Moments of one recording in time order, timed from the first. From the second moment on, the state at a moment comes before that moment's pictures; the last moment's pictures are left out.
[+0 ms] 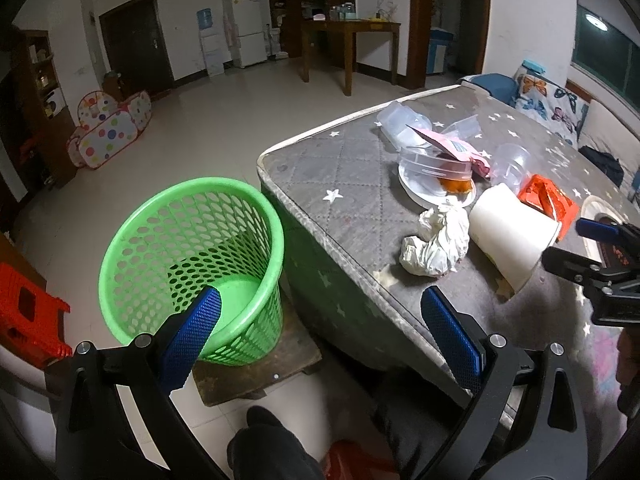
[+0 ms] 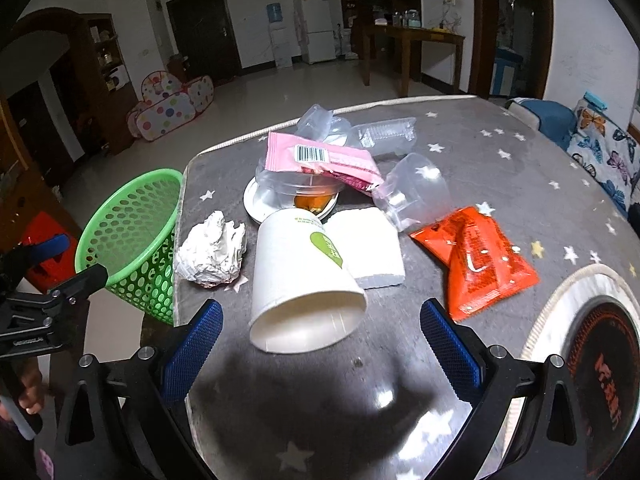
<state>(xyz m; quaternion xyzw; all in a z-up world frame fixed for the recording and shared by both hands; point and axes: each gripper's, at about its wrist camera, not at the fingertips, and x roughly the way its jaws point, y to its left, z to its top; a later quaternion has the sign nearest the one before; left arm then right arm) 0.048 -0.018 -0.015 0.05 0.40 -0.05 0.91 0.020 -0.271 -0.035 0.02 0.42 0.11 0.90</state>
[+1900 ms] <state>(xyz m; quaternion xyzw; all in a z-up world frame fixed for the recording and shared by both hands) 0.103 0.043 -0.021 0.02 0.37 -0.10 0.92 0.030 -0.227 0.005 0.05 0.41 0.21 0.89</state>
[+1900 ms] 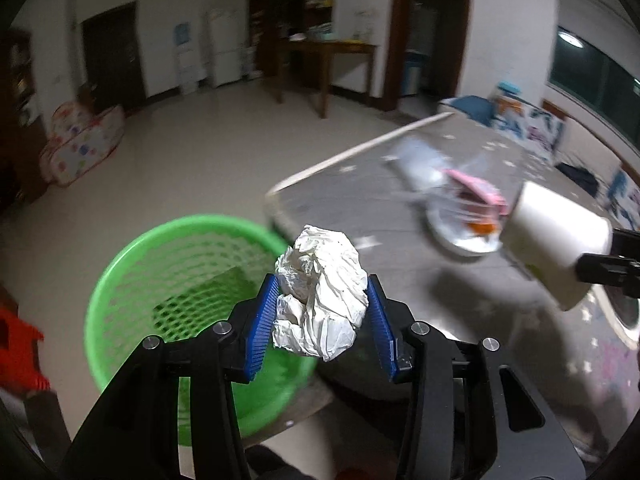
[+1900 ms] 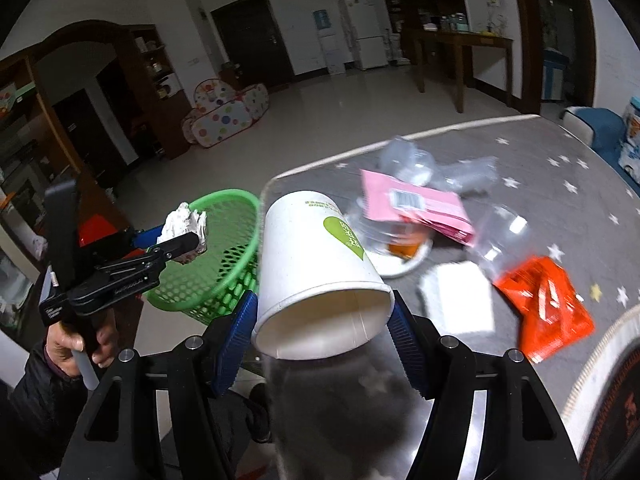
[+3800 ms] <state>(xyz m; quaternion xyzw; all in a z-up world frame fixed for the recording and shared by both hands) 0.100 0.220 -0.072 -0.10 0.41 0.06 0.90 0.125 0.019 -0.064 -0.15 0.48 0.30 0.81</state>
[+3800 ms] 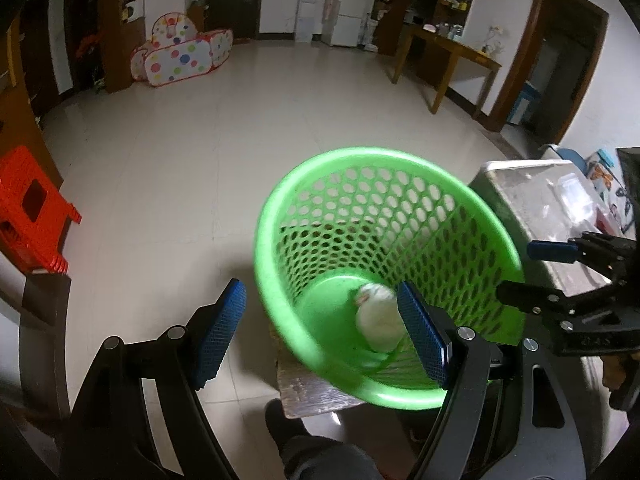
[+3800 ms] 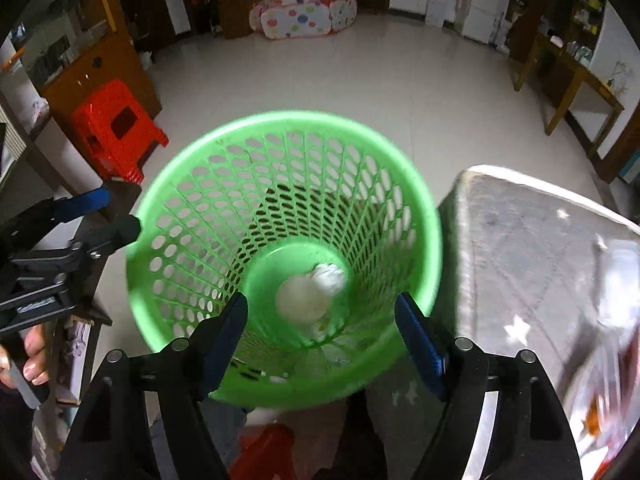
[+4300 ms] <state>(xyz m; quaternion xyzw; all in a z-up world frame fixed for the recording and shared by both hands) 0.102 0.130 -0.037 -0.07 0.40 -0.01 0.91 0.057 -0.113 -0.008 -0.05 0.42 0.25 0.87</state>
